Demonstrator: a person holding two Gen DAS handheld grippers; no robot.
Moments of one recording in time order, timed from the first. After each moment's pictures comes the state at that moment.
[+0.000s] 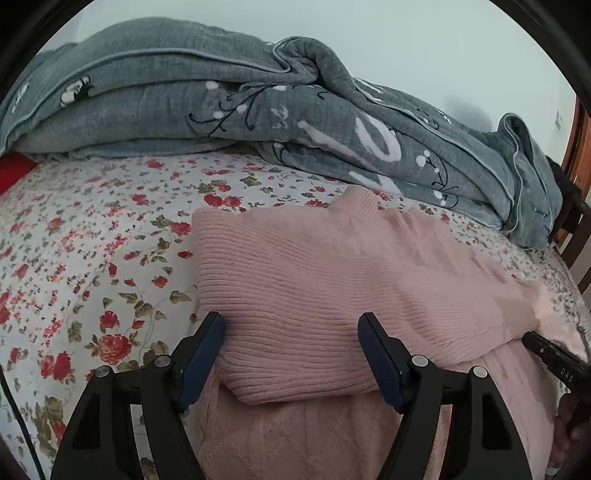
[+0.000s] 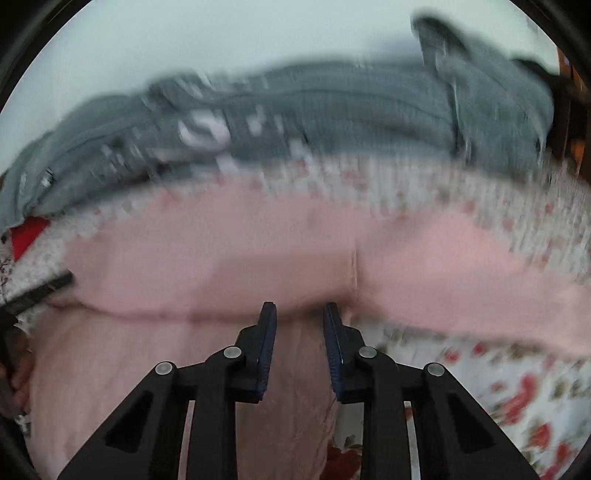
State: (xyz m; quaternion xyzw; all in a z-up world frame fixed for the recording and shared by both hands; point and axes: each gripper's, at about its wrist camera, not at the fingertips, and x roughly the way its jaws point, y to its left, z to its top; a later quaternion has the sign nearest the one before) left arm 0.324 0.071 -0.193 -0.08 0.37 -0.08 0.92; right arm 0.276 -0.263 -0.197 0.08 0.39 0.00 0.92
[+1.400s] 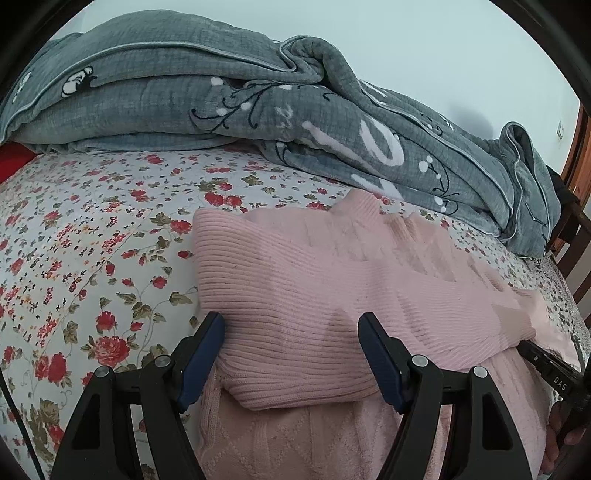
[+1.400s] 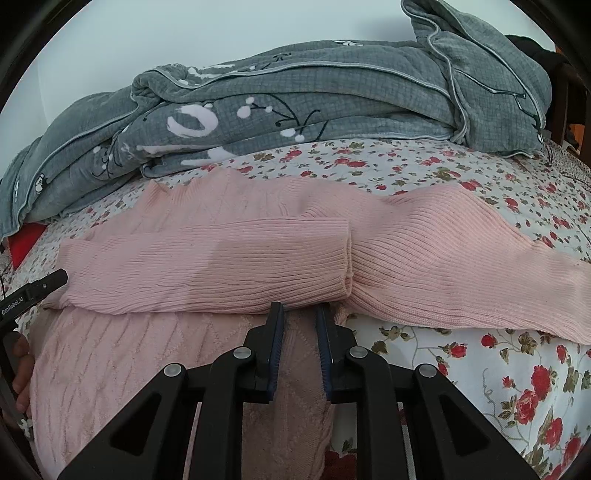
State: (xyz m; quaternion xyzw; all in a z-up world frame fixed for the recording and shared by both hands) left arm 0.325 0.076 -0.193 -0.09 0.37 -0.08 0.92; right arm 0.277 -0.262 -0.202 0.08 0.39 0.00 0.92
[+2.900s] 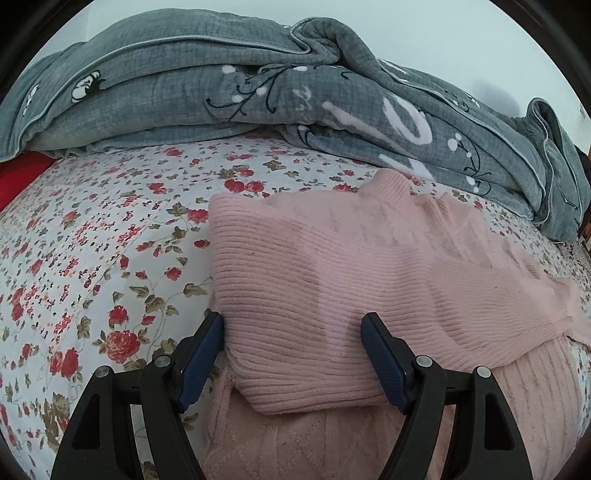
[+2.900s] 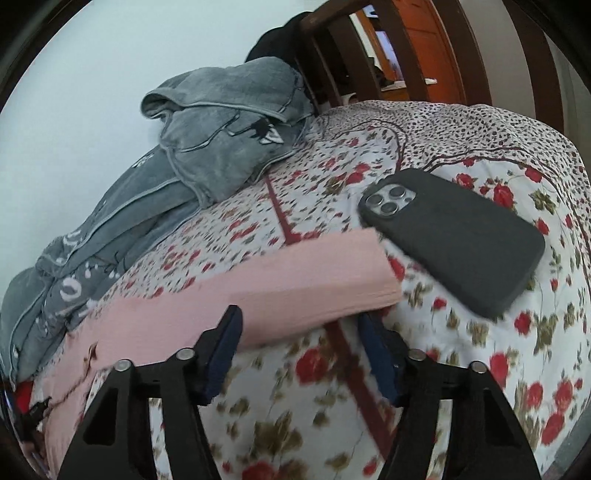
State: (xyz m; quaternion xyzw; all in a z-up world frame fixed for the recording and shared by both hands) left arm 0.334 0.068 -0.204 -0.05 0.40 -0.02 0.91; right arm 0.125 -0.579 -0.194 0.27 0.27 -0.20 0.90
